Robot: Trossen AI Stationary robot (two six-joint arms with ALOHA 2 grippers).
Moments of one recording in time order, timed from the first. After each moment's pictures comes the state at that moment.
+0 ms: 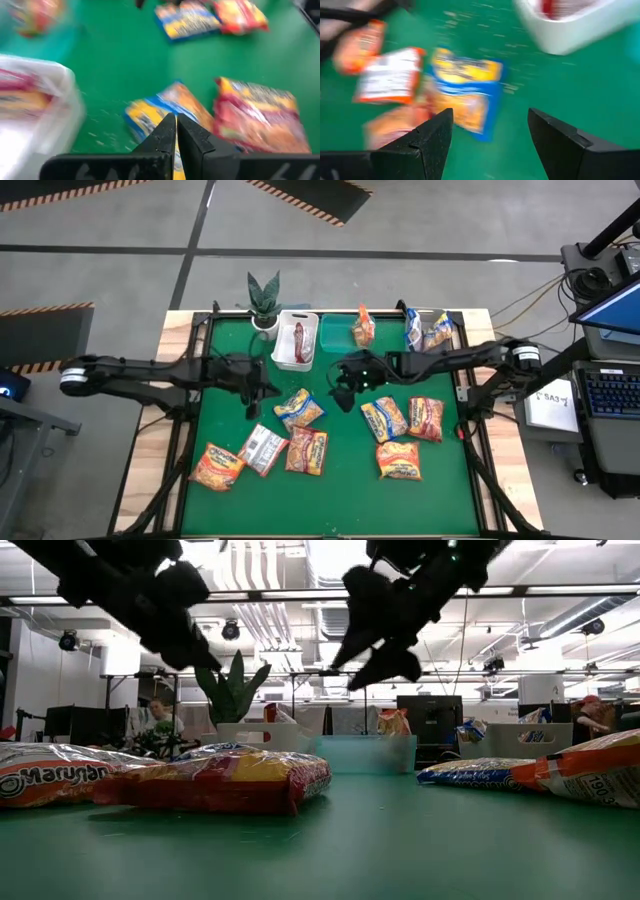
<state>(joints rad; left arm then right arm) 0.15 0.99 0.54 -0.16 0.12 0.01 -0.09 1.59 1.05 -0.16 -0.03 0.49</state>
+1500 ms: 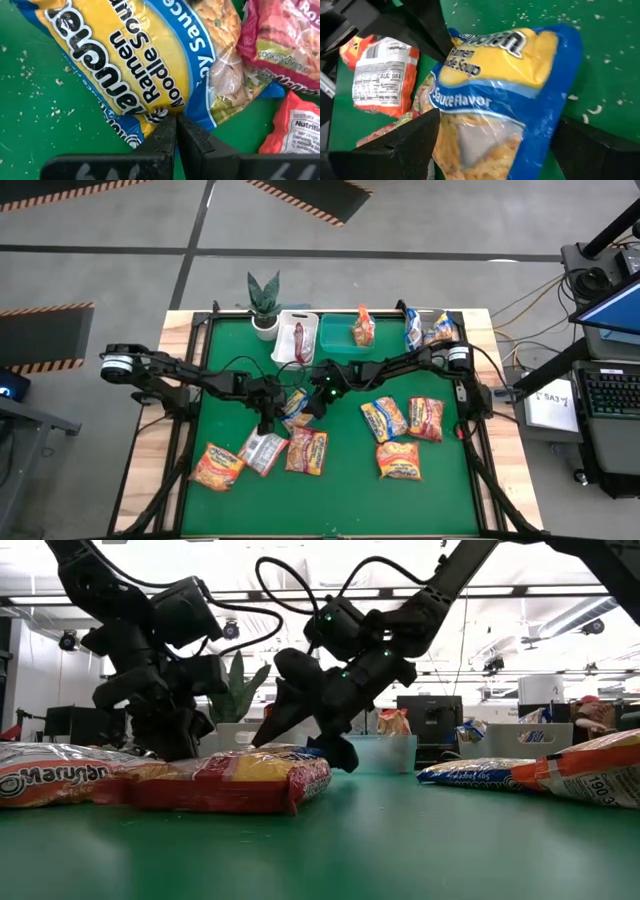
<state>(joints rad) 0.07 1.46 0.54 -0.08 0.14 -0.06 -0.14 2.09 1.23 0.16 -0.34 0.56</state>
